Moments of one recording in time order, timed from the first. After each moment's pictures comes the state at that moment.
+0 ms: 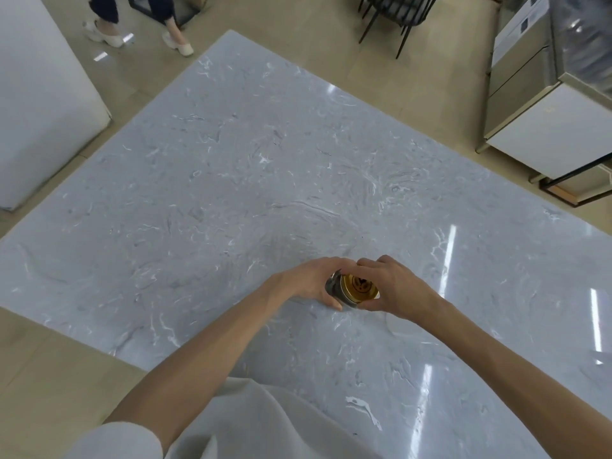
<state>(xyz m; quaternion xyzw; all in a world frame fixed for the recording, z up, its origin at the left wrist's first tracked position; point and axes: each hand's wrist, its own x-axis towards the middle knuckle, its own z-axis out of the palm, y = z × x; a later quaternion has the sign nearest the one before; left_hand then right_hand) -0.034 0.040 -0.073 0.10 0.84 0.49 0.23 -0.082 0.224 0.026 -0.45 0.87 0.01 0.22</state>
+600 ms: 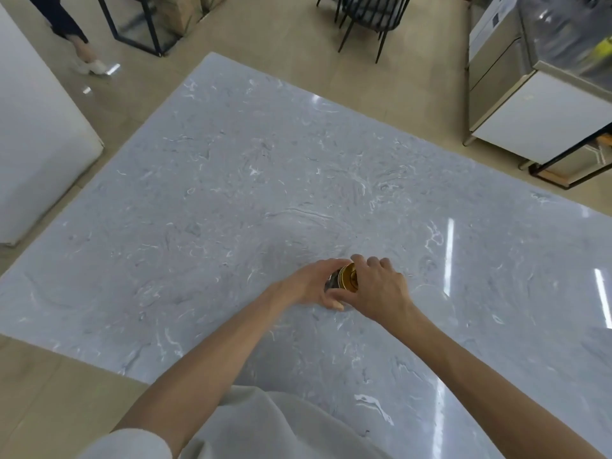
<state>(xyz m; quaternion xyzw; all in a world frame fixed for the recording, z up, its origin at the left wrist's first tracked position) -0.031 0.043 -0.083 0.13 0.84 0.48 0.19 -0.047 0.198 0.005 -0.22 0.96 0.08 0.14</state>
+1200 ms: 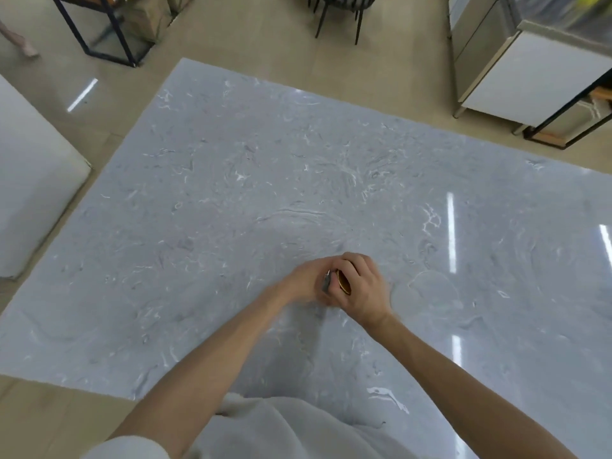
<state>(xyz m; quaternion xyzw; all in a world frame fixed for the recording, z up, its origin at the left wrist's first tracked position) -0.036 0.042 -0.085 0.14 0.84 0.49 0.17 -0.032 0.197 -0.052 -0.29 0.92 -0.24 -0.15</state>
